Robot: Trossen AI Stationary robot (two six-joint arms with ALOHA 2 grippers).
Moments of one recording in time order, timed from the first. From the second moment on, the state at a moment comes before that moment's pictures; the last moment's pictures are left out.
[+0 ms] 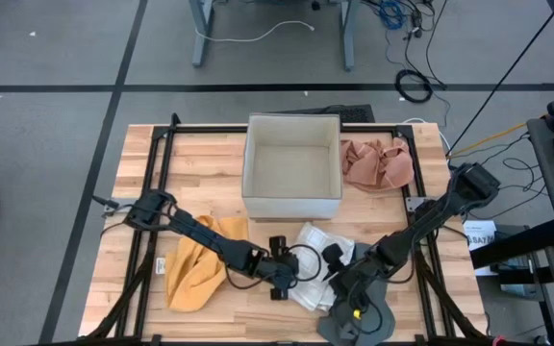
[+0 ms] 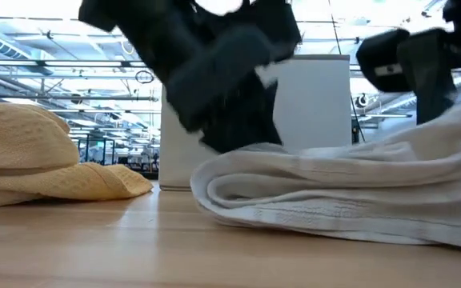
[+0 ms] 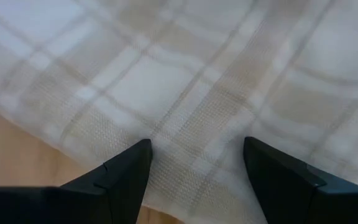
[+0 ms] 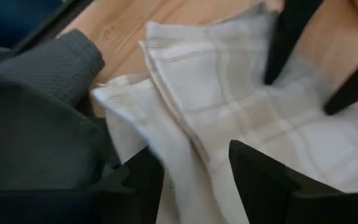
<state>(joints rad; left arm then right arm) -0.39 2.08 1.33 -0.15 -0.30 -0.28 0.64 1.56 0.80 -0.11 0.15 0.03</state>
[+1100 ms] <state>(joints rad) -0.49 2.02 1.33 -0.36 -0.42 -0.38 0.51 1.73 0.81 -0.19 0.43 0.21</state>
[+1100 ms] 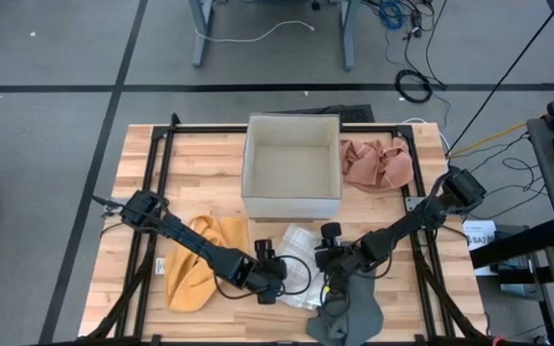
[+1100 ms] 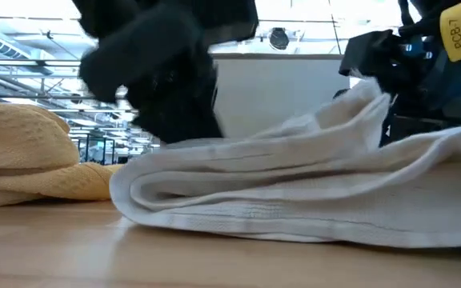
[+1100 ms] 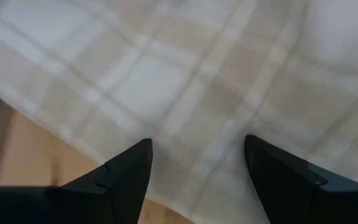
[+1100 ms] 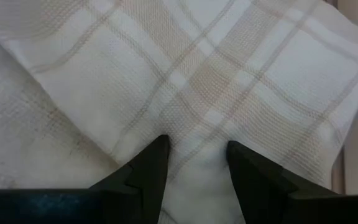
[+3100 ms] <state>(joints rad) -0.54 1.98 1.33 -0.17 -0.31 -0.20 0.61 1.67 0.80 0.19 0.08 0.02</state>
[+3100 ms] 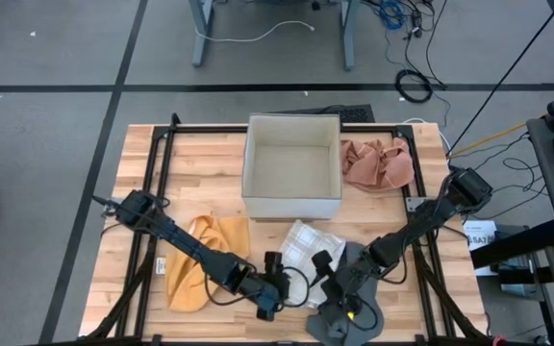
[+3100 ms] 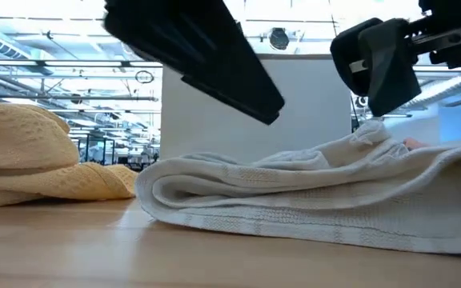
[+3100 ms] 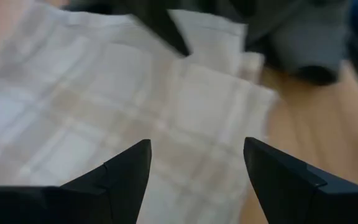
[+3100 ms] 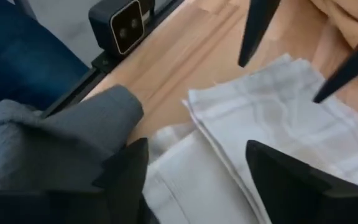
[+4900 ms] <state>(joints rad) -0.49 2.10 1.33 -0.06 -0.47 -0.07 0.57 1.70 0.80 0.28 0.37 0.00</state>
